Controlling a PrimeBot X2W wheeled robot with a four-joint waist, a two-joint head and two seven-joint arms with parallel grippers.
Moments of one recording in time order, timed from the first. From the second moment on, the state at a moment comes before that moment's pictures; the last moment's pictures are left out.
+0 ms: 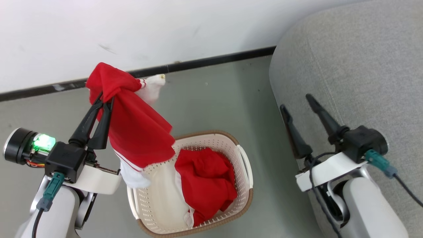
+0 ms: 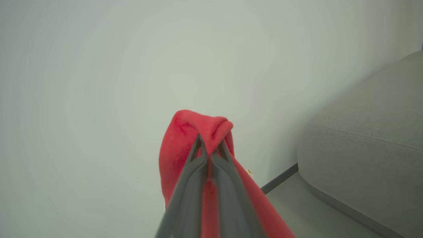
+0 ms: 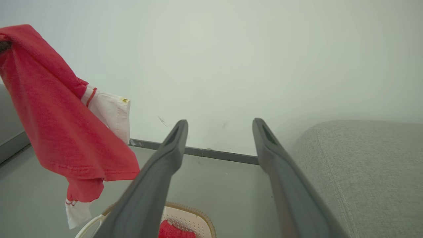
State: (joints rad) left arm -0.31 0.26 -0.20 -0.06 -0.12 0.03 -0.24; right arm -0.29 -0.04 0.16 0.08 0.05 0.13 -0.26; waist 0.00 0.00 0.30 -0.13
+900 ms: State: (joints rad) left arm -0.32 0.24 -0.36 -0.16 -0.13 -0.06 -0.06; right arm -0.34 -0.07 0.70 0.26 0.05 0.13 -0.26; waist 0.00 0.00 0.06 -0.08
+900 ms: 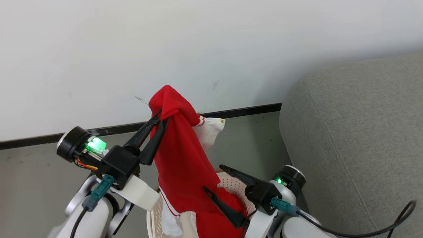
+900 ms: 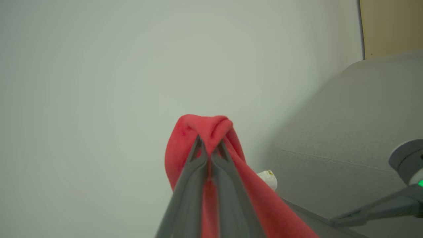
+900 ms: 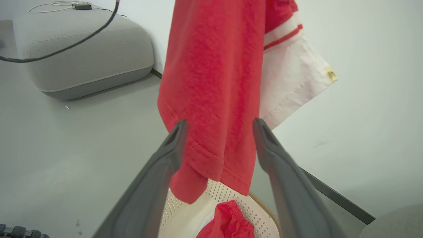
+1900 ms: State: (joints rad) left arm -0.32 0.16 -0.46 -0.23 -0.16 -0.07 0.07; right arm -0.42 -0.06 0.81 0.39 0.10 0.13 -0.26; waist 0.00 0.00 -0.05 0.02
